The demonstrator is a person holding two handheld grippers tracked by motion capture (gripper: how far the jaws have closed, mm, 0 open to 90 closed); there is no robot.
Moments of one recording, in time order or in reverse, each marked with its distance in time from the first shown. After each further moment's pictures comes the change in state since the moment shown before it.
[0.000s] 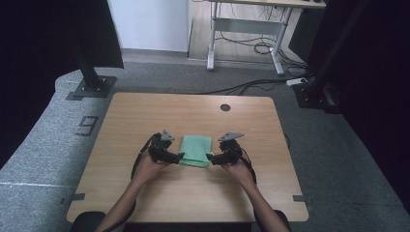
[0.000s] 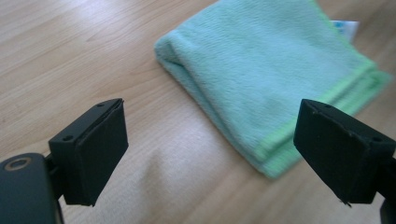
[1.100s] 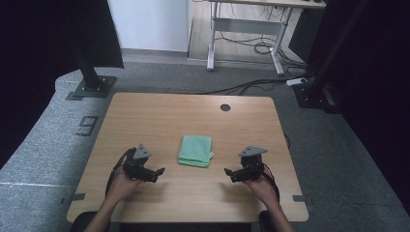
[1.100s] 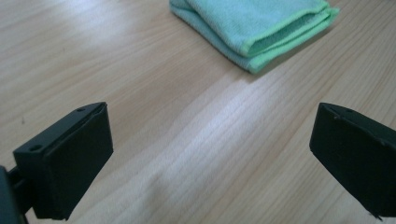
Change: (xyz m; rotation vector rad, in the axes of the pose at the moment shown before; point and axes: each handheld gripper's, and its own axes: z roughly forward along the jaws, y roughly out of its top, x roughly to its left) left arm 0.004 -0.067 -0.069 -0.053 0.010 0.012; right arm -0.004 -0.052 -0.068 0.002 -0.053 -0.029
